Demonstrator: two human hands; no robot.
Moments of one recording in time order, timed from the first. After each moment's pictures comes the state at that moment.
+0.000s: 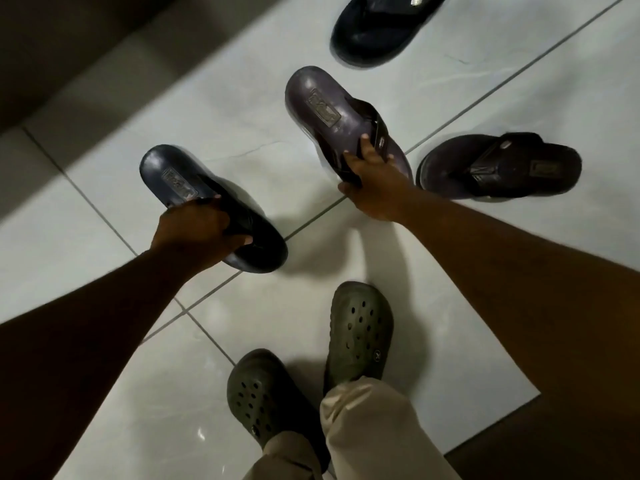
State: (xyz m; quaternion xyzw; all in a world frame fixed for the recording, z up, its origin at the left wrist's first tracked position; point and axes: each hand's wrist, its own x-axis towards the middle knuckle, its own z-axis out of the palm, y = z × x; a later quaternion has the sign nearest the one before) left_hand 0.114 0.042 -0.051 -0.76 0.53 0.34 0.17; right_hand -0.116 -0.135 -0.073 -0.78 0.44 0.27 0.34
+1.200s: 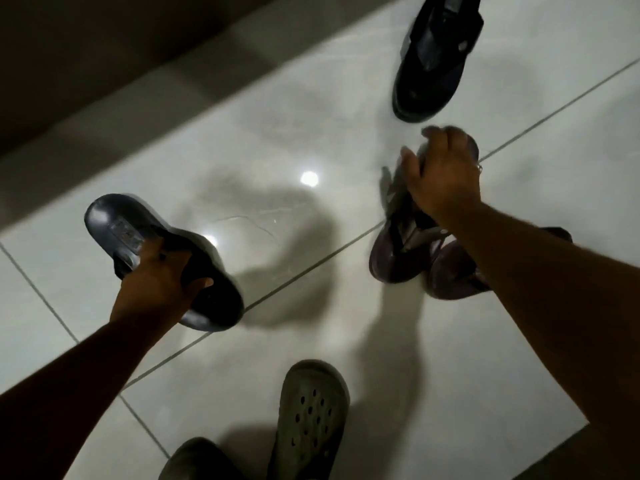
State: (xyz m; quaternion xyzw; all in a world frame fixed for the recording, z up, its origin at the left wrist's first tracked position) left_hand 0.092 0.002 -0.066 -0.86 0.39 0.34 0.07; right_hand -0.182 -0.298 -0.067 -0.81 0.57 0.05 0.14
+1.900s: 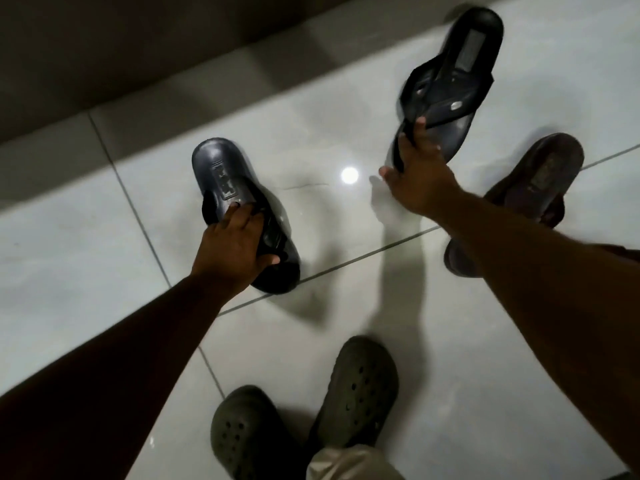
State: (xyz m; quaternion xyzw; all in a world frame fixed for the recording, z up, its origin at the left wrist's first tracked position) left_hand 0.110 0.045 -0.068 -0.83 0.46 0.32 0.04; right_hand -0.062 -0.214 -0.094 -0.84 0.43 0.18 0.26
